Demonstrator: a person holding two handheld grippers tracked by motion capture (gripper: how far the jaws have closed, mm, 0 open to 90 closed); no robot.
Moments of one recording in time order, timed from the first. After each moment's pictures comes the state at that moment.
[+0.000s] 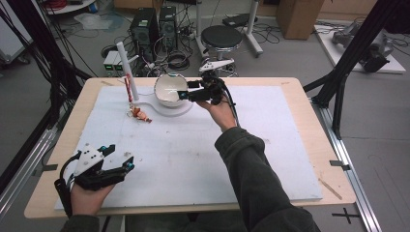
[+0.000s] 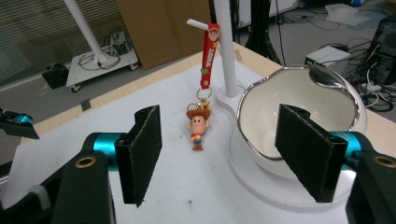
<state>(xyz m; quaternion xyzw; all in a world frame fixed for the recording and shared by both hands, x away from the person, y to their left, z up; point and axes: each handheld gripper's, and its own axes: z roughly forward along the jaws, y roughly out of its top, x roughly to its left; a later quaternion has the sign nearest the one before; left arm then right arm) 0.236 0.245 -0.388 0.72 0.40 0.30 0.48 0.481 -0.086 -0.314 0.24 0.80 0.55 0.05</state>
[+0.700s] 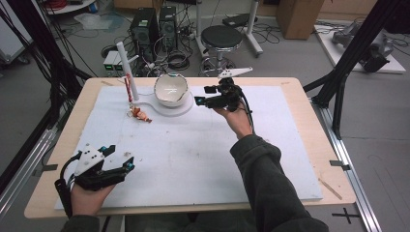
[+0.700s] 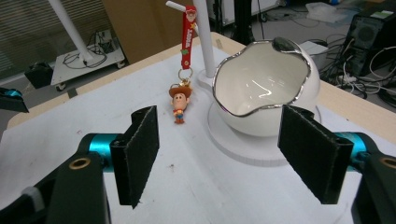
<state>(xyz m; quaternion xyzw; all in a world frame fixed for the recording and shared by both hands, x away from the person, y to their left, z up) 0.236 0.244 -0.389 0.72 0.41 0.30 0.48 0.468 -0.134 -0.326 0.26 0.80 0.54 0.07</state>
